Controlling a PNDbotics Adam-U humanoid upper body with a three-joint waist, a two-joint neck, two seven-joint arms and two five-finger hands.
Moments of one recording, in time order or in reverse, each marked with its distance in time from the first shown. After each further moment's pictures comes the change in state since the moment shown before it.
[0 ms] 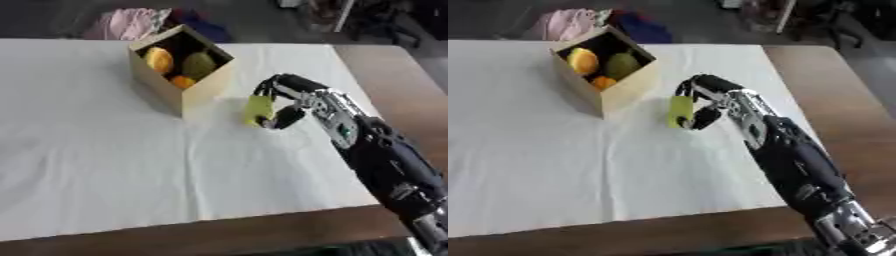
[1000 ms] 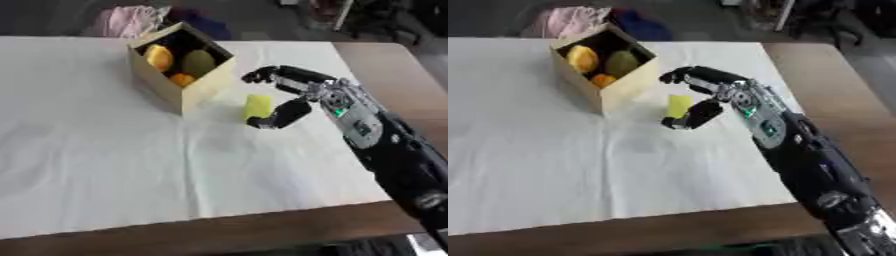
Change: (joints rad) left arm -0.064 0.068 -0.034 0.030 0.024 -0.021 0.000; right arm 0.049 -0.046 0.062 -0.196 -0.159 0.015 0.222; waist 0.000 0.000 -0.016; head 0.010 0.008
